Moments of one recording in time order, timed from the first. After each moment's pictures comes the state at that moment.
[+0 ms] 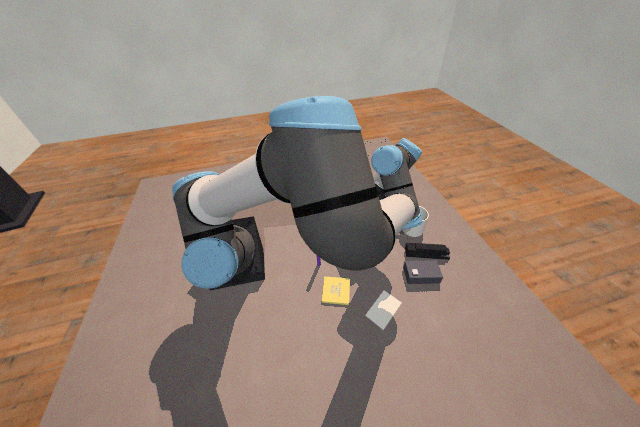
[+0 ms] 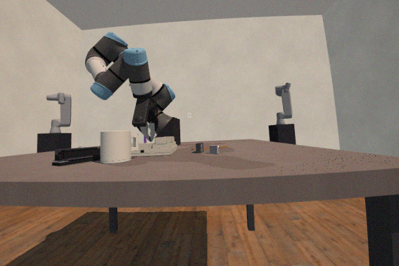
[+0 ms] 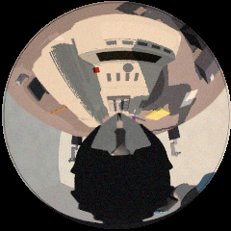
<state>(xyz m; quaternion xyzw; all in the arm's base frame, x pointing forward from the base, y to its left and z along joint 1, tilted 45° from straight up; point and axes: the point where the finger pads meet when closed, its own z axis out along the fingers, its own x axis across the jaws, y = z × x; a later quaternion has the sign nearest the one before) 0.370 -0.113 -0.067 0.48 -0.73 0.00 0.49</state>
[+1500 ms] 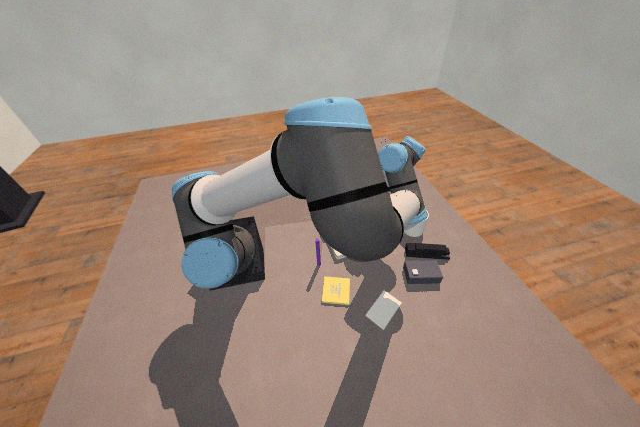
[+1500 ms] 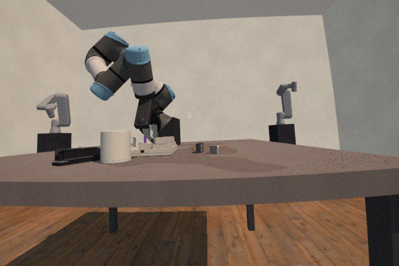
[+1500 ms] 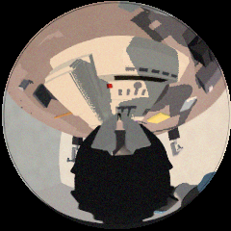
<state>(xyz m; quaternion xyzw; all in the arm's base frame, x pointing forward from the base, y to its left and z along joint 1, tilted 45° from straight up) 0.394 -0.112 -0.086 0.48 -0.73 0.00 0.49</state>
